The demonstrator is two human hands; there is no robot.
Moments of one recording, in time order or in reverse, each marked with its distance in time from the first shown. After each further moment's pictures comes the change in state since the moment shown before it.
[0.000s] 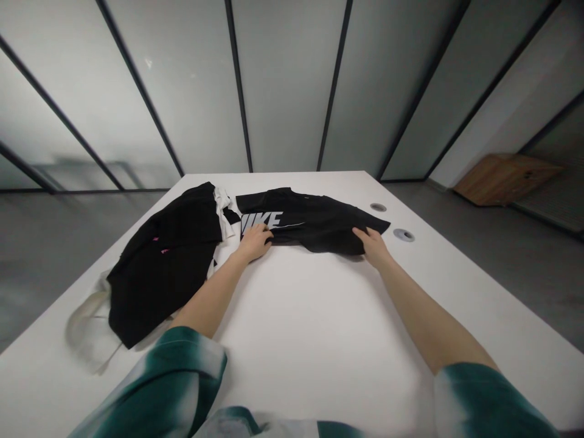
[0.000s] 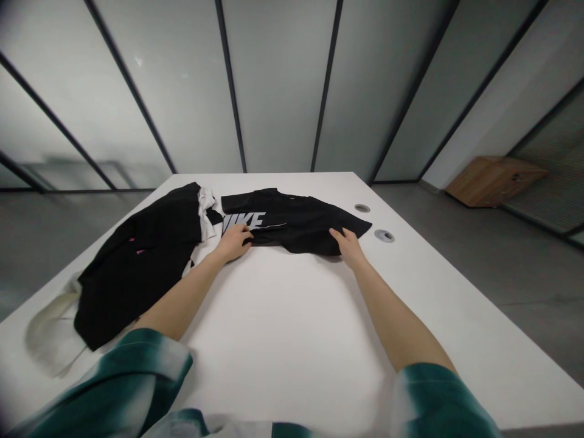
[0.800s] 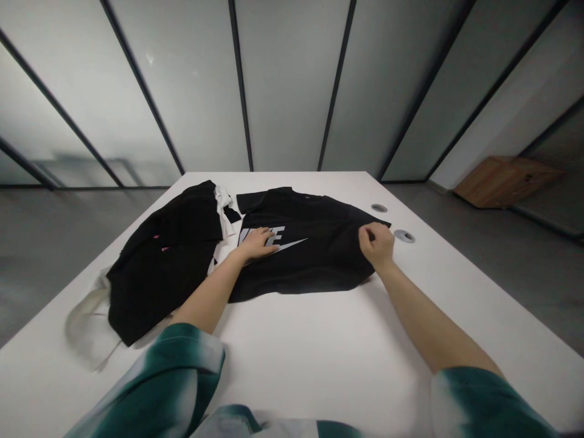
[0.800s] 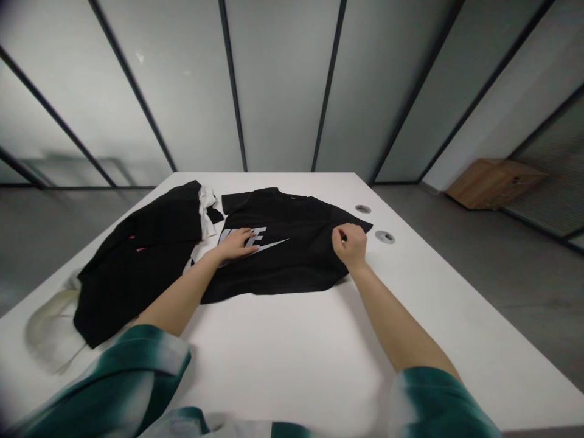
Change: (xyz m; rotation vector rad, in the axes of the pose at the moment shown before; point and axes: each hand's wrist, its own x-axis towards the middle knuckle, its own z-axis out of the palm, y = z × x) left_hand 0.004 -0.013 0.012 -0.066 -0.149 -0.020; right_hand -0.018 -0.043 -0.002 -0.747 0.219 -0.544
